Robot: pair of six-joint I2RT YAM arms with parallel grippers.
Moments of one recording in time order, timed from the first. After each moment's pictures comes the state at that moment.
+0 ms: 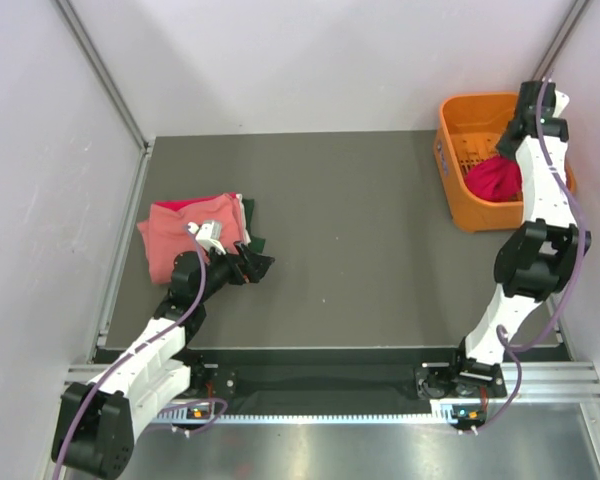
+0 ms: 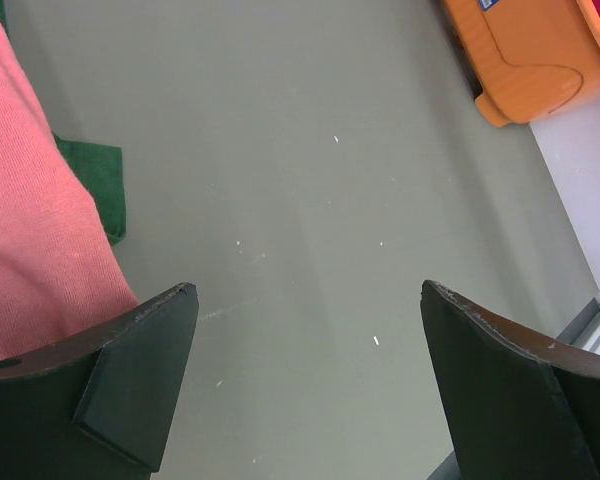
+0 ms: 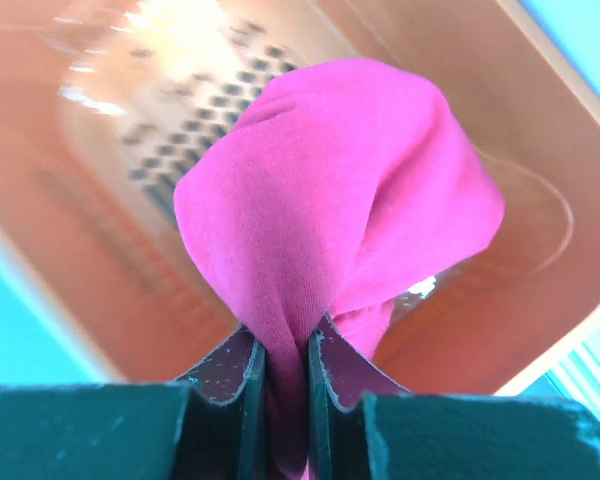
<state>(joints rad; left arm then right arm) -0.27 0.84 0.26 0.34 0.36 -0.58 -0.21 1.90 1.95 -0.83 0.31 0.34</state>
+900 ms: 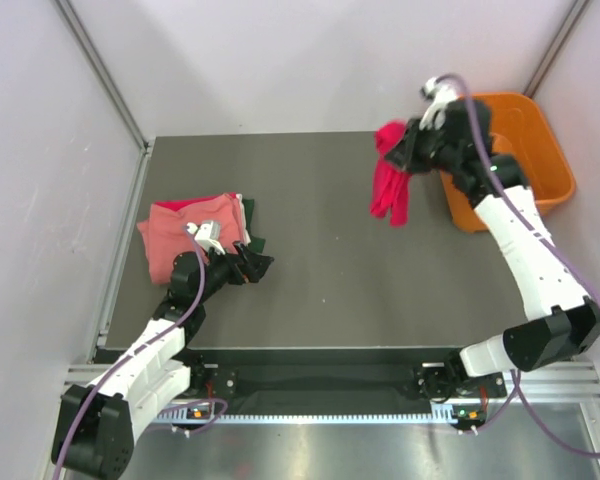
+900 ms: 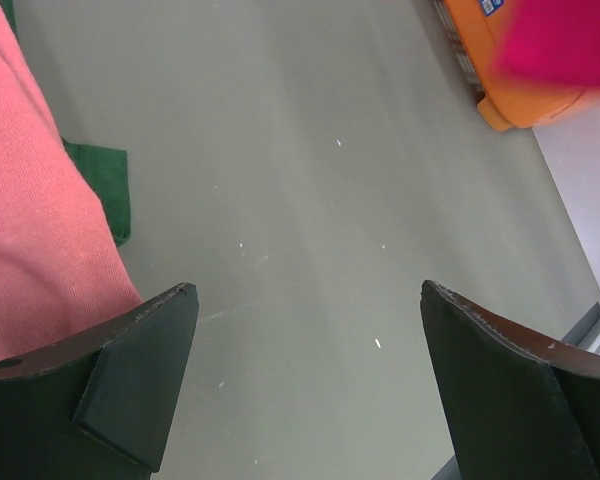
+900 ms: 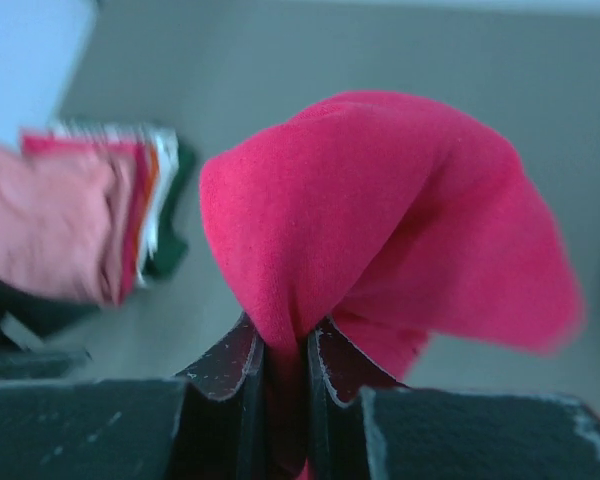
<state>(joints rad) -0.27 0.83 0.26 0.33 0.35 -0.58 0.29 1.41 1.67 -0.64 -0.22 0.25</state>
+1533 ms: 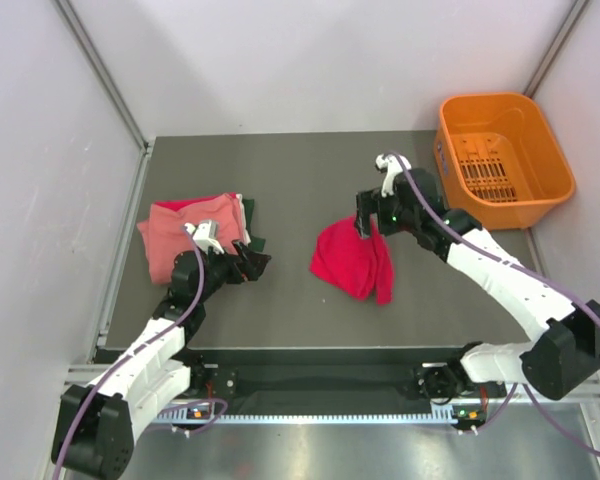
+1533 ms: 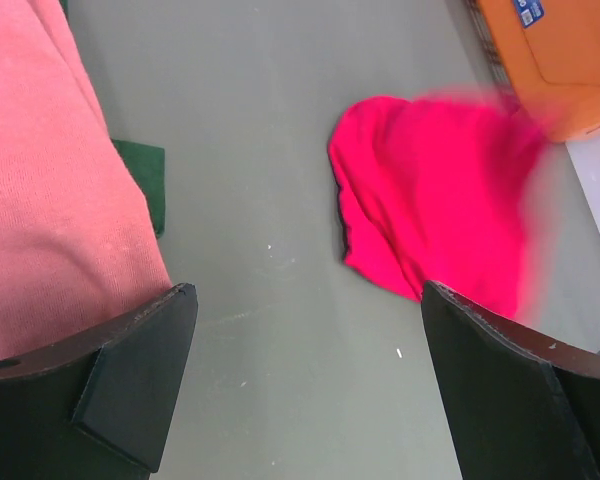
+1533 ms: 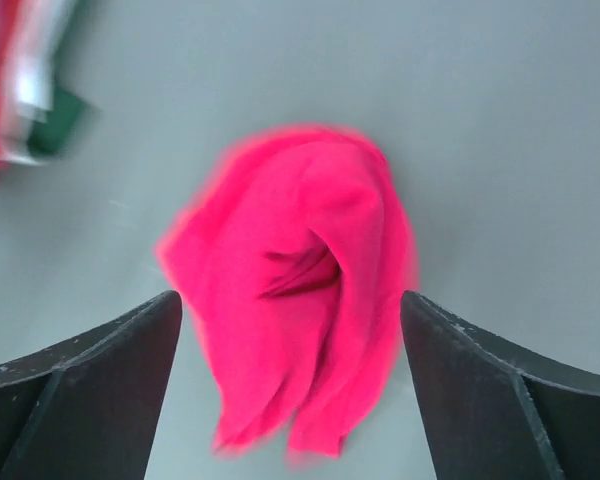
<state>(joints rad) -0.27 0.83 0.27 0.29 0.28 -0.57 0.54 1.28 1.13 -0.46 0.01 0.19</state>
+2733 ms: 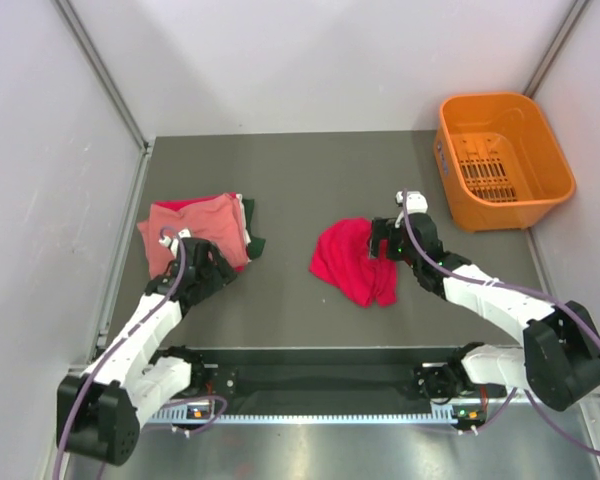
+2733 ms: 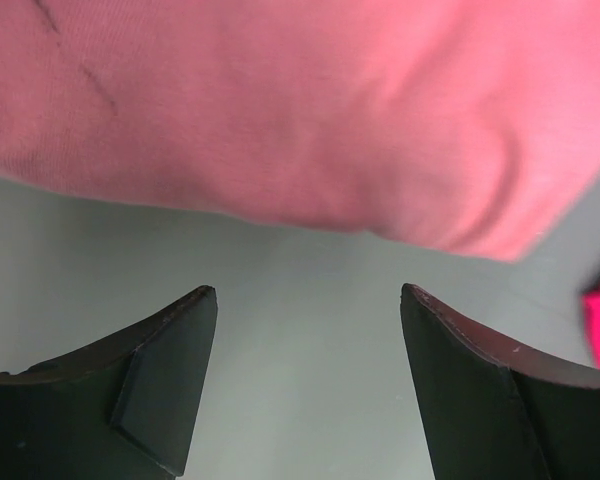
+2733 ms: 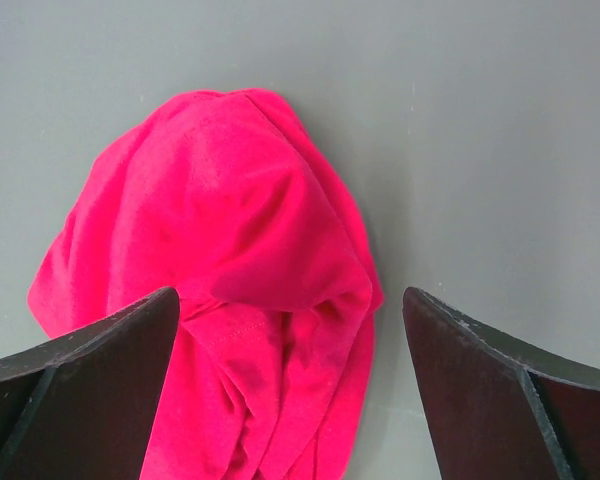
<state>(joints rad) -0.22 0.92 0.54 -0.50 -0.15 -0.75 0.50 1.22 0.61 0.05 0.19 0.32</state>
